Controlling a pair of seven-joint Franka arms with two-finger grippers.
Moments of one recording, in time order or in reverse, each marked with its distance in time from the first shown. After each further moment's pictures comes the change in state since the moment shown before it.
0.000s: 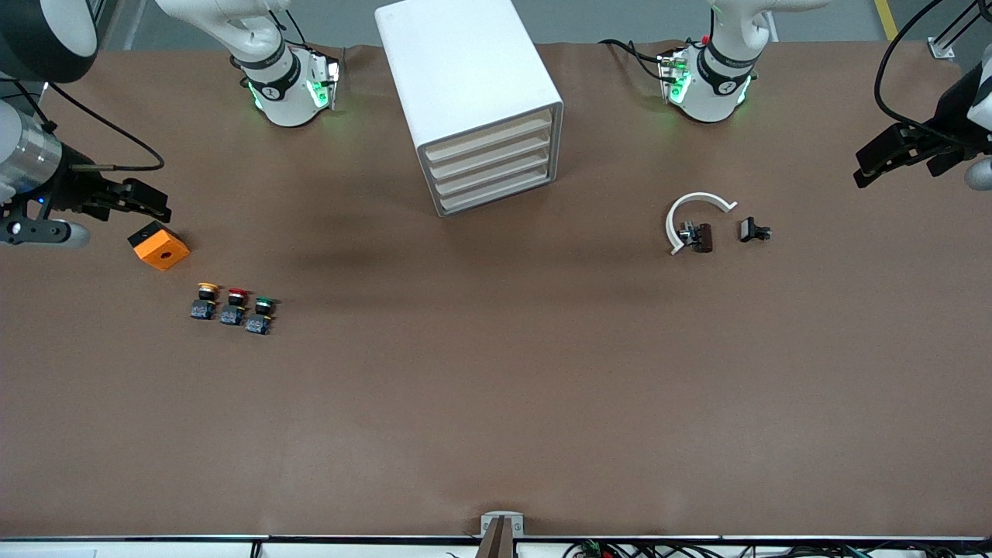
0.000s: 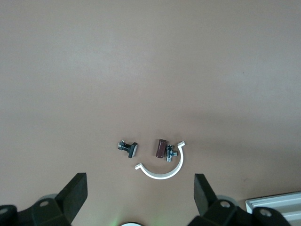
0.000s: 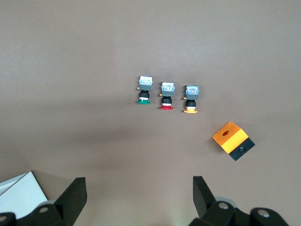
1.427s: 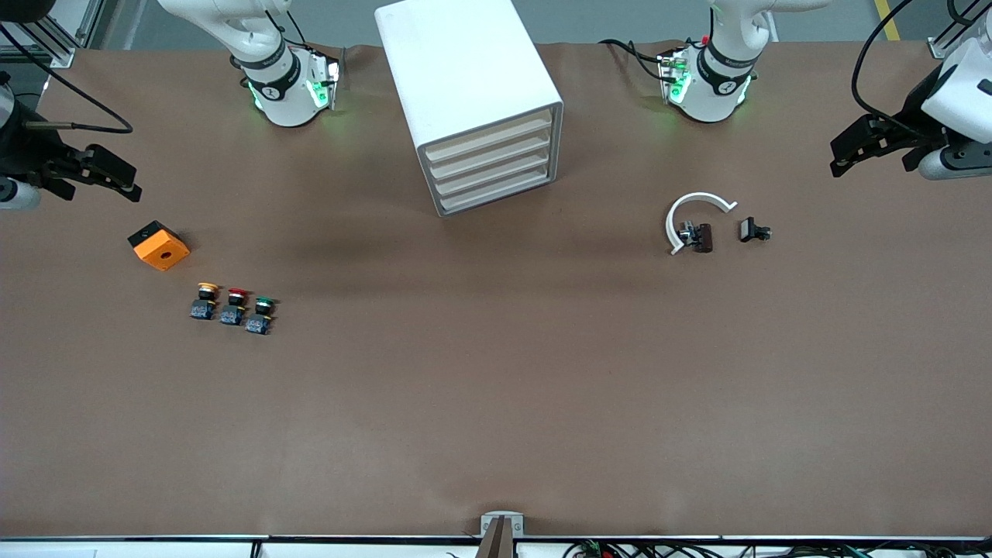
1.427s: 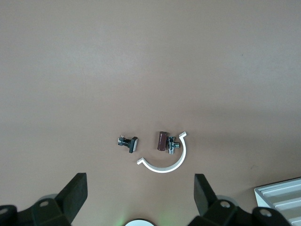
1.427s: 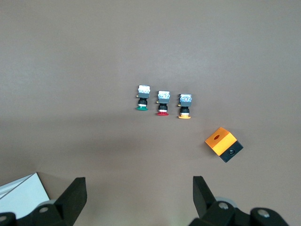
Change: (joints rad) left arm -0.011 -0.077 -0.009 -0.132 -0.003 0.047 0.047; right arm -0.086 -0.043 0.069 0.060 -0.001 -0.046 -0.025
